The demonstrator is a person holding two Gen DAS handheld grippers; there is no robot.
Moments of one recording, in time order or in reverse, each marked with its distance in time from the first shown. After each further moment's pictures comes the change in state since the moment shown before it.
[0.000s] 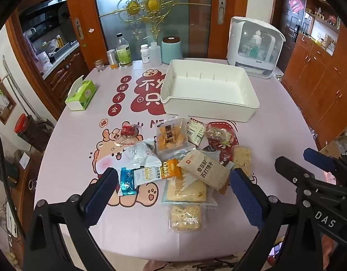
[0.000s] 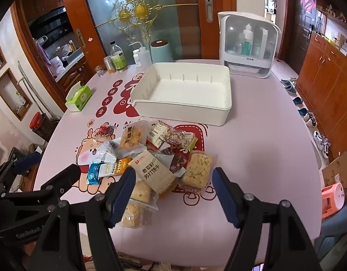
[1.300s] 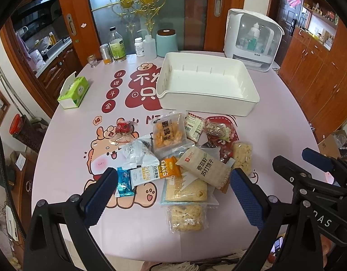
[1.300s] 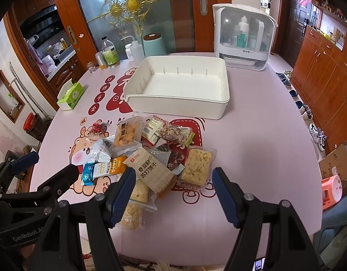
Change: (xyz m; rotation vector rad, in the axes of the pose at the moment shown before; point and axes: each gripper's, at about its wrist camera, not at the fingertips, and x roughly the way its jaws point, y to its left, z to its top) left arm 0.024 0.008 -0.004 0.029 0.043 -0.033; right arm 0.018 0.001 0.000 0.029 0.043 -0.036
